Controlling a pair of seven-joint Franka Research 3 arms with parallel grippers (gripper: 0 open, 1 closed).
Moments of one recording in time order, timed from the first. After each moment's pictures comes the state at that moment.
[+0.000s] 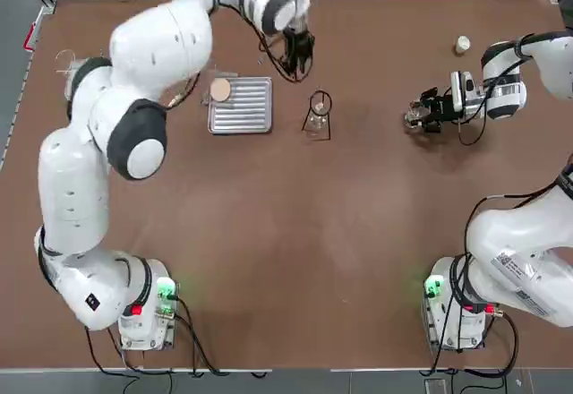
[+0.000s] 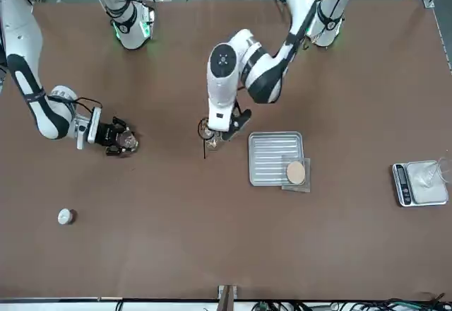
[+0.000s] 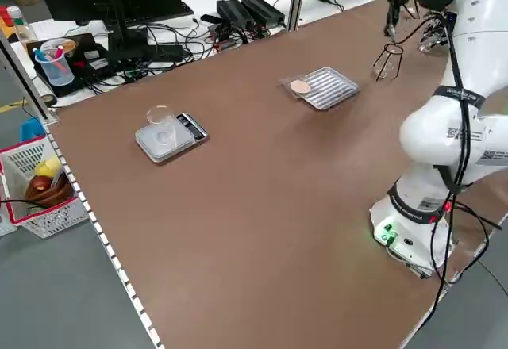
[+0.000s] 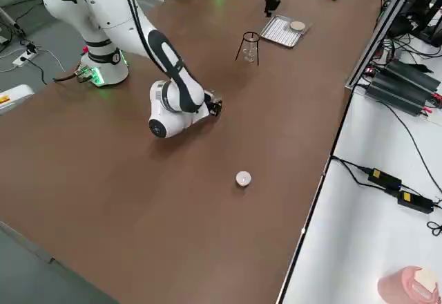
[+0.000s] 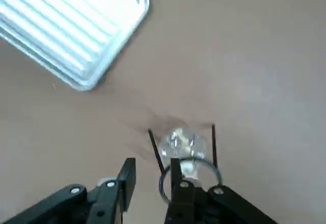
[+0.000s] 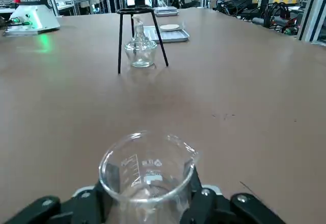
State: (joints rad) left arm -0.66 0.62 -0.13 -1.29 -0.01 1.94 -1.43; right arm -0.67 0.63 0.34 -2.19 1.06 2.03 -2.69
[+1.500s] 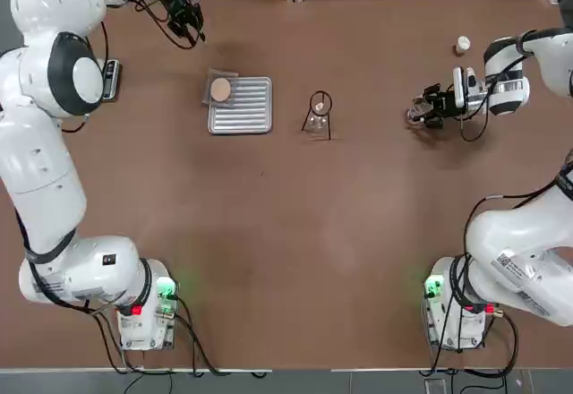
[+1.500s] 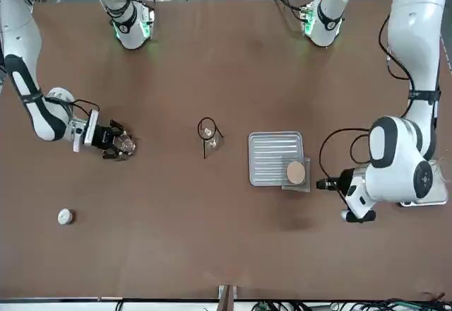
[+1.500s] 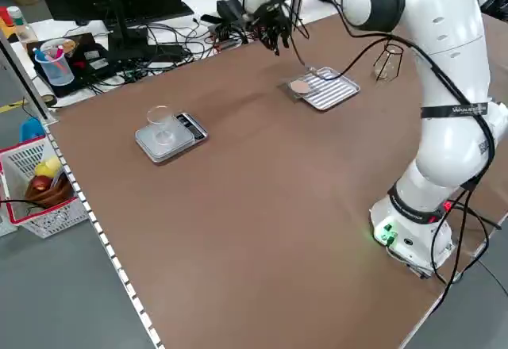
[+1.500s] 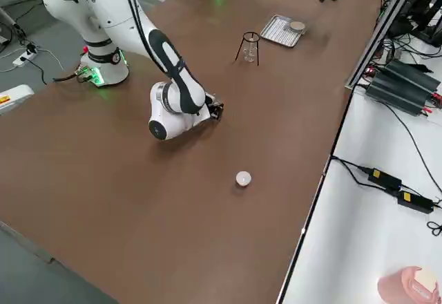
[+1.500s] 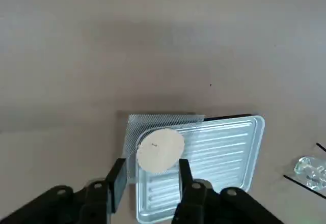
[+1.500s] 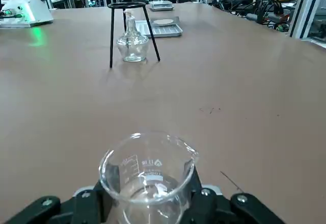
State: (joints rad) left arm 0.09 0.70 -0.23 -1.39 -0.29 1.92 0.03; right arm -0.64 0.63 0.31 -2.16 1.06 2.03 -2.68
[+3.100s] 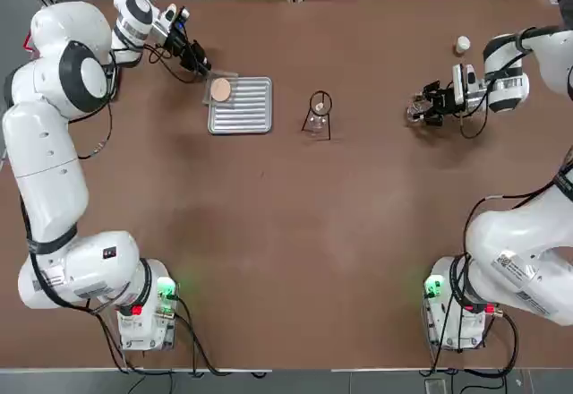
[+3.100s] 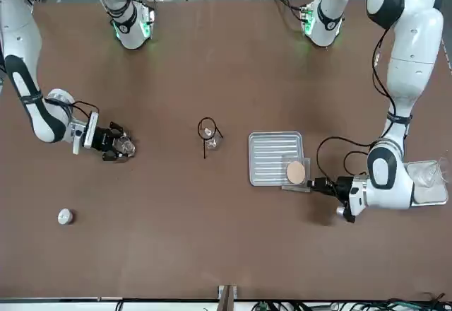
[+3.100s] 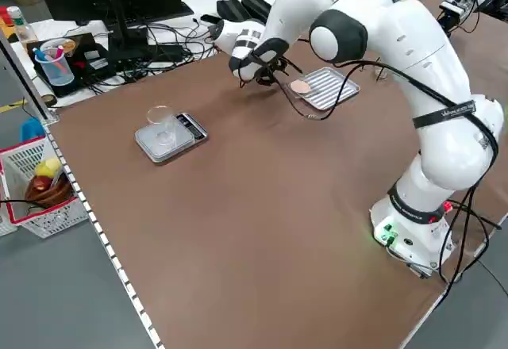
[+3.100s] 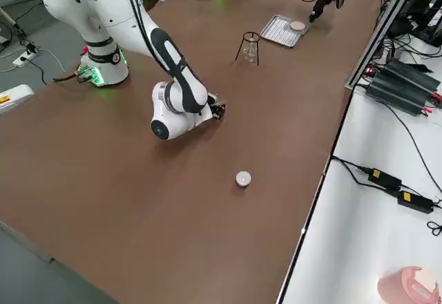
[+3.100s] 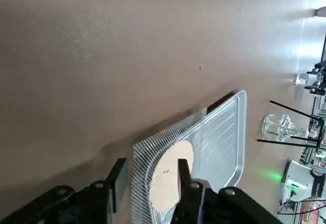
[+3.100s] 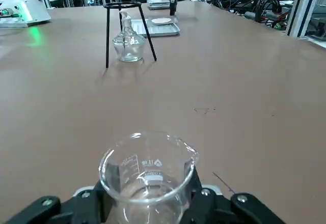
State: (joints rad) left arm 0.20 0.91 -0.24 -1.41 -0.65 1.95 0.60; right arm -0.62 0.63 0.30 -2.14 1.06 2.03 -2.66
